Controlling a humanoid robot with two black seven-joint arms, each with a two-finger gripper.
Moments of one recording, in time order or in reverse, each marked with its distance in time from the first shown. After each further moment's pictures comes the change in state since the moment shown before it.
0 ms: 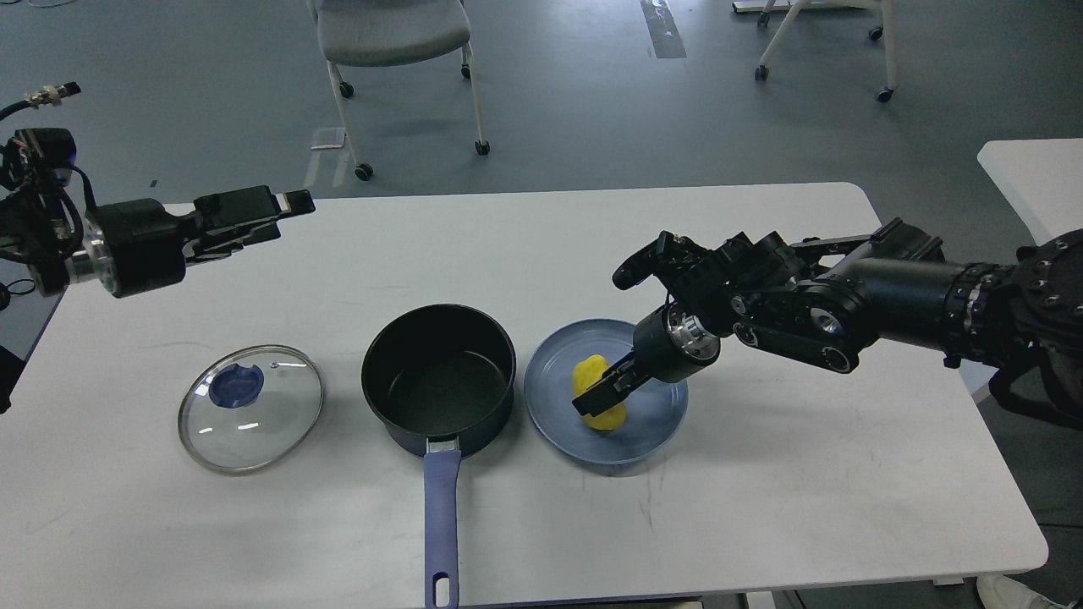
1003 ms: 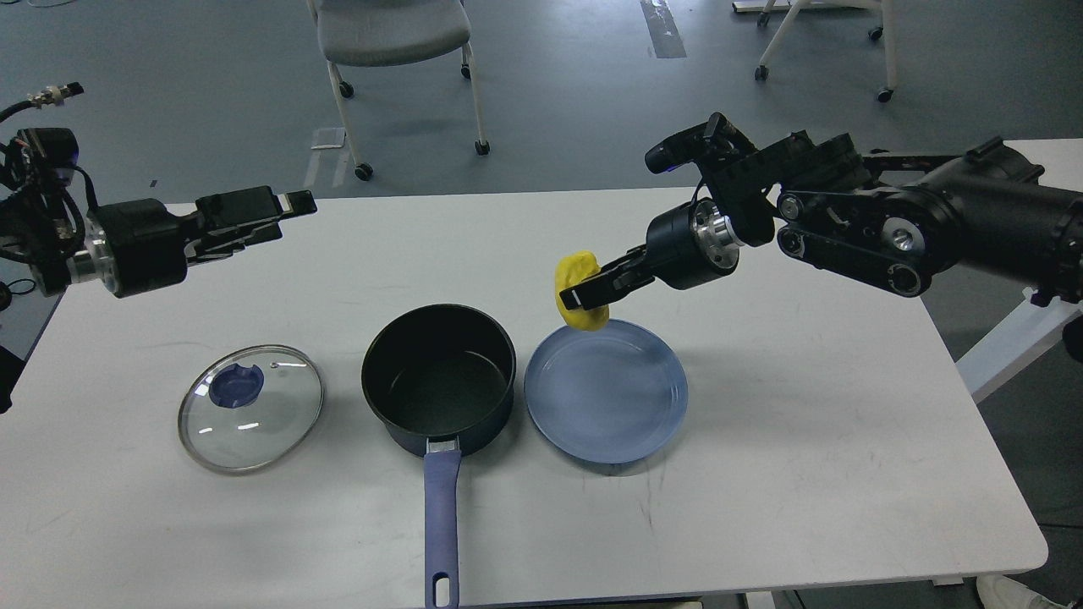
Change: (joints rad) left arm -0.002 -0.006 0.000 -0.002 0.003 -0.002 0.000; right arm 0.126 -0.136 0.208 0.103 0.023 0.000 0.002
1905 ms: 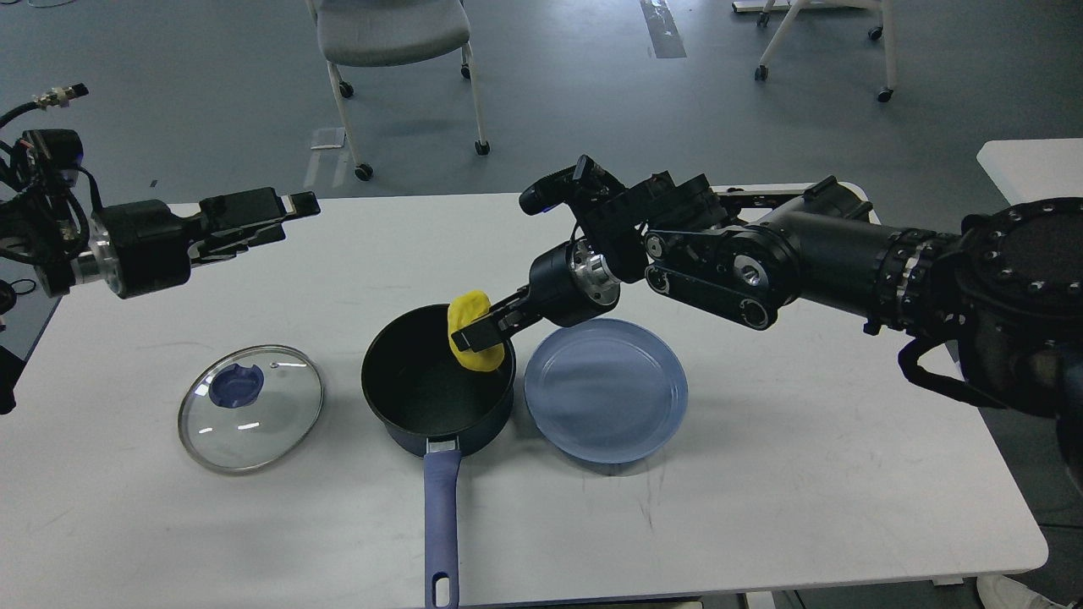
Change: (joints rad) left arm 0.000 -0.002 0.001 0.000 -0.001 0.001 0.000; right arm -0.051 0.285 0.005 -0.186 0.058 0.000 0.002
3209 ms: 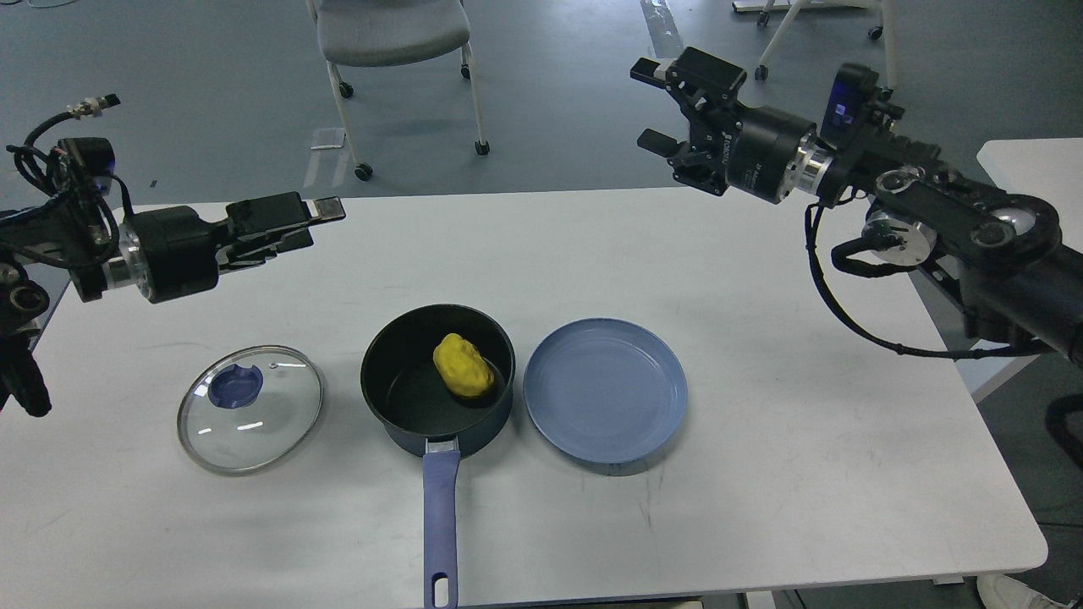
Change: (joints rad) left arm 0.011 -0.060 -0.001 0.001 -0.048 -0.003 0.000; right arm -0.340 -0.411 0.559 -0.003 0.726 0.000 0.003
